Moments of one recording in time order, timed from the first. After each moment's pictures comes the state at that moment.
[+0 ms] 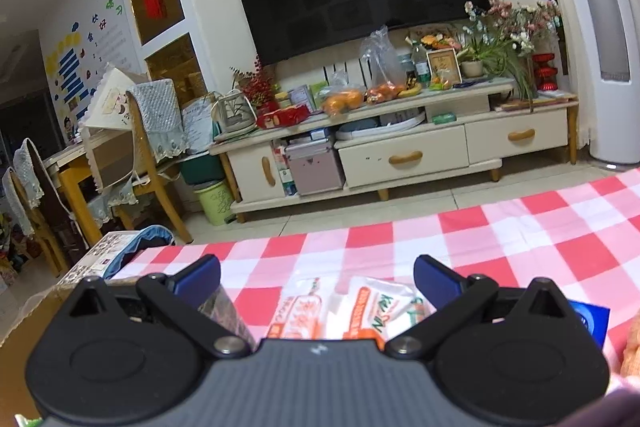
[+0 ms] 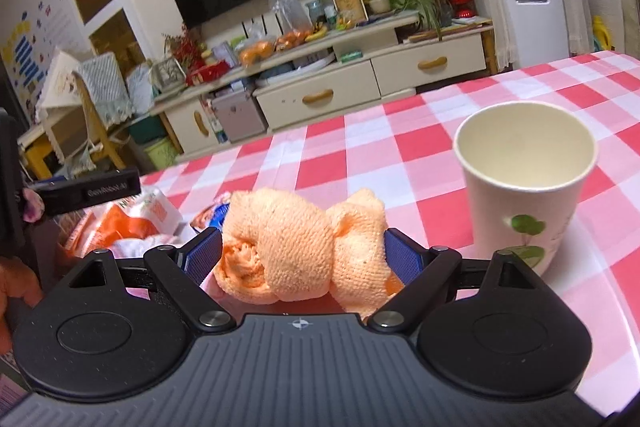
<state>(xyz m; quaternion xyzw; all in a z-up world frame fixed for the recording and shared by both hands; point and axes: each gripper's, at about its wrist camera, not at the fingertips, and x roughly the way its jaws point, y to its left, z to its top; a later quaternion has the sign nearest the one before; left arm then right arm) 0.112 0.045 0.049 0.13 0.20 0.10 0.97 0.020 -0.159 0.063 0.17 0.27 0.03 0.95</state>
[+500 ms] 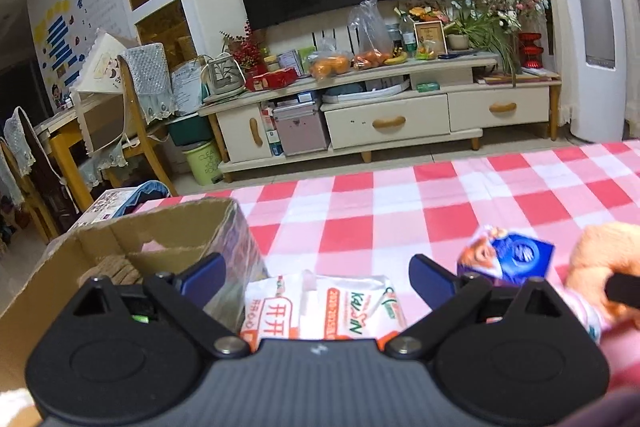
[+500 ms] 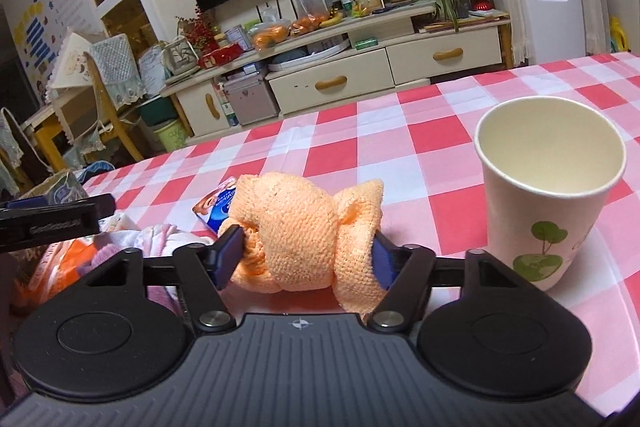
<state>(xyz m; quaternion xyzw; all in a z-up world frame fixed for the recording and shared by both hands) 0.066 0.048 0.058 0.11 0.26 0.08 0.96 0.018 -0.164 0.063 0.15 0.28 0.06 0.95</state>
